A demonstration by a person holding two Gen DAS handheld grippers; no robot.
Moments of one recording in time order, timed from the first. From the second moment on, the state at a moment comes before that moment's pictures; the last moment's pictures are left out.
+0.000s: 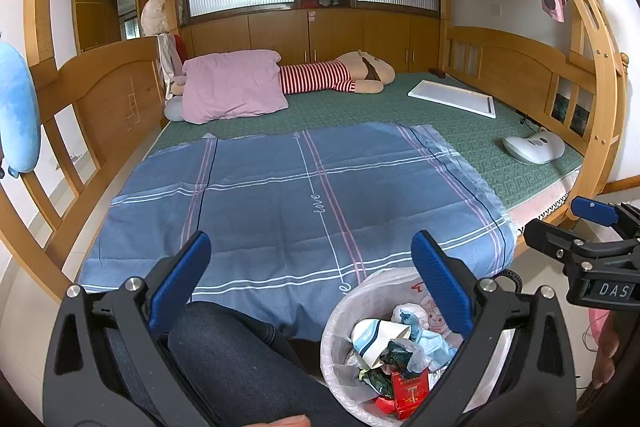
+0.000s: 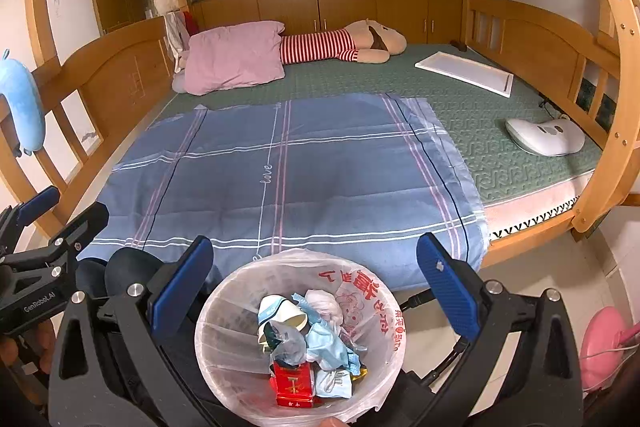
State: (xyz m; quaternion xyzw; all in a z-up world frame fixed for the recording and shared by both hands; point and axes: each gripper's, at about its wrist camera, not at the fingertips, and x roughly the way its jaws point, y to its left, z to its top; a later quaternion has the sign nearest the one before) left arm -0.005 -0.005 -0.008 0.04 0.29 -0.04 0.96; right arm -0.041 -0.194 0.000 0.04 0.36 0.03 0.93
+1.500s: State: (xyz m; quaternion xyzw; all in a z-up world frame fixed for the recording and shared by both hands) left arm -0.003 -0.008 -0.018 0.03 0.30 -0.04 0.95; right arm -0.039 -0.196 -0.012 0.04 0.37 0.03 0.93
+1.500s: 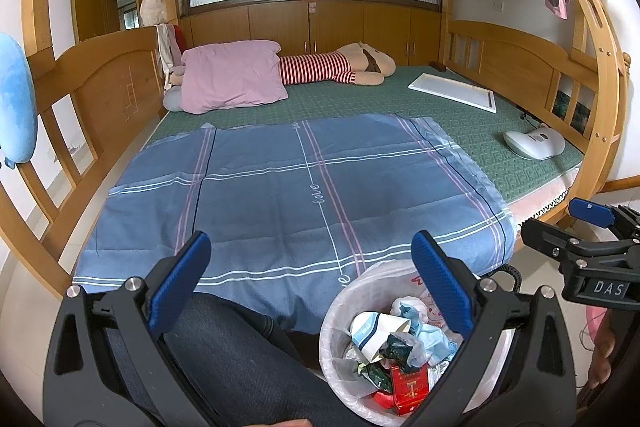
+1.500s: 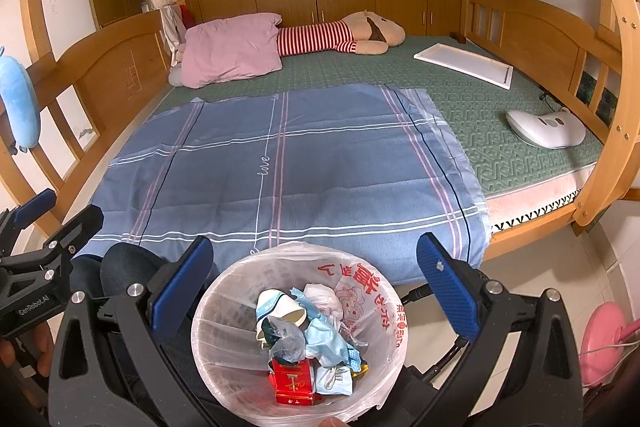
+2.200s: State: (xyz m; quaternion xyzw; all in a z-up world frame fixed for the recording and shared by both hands) left arm 0.002 -0.009 -0.022 0.03 0.31 -0.04 0.95; right arm -0.037 -0.198 -0.019 0.05 0.38 0.02 0.92
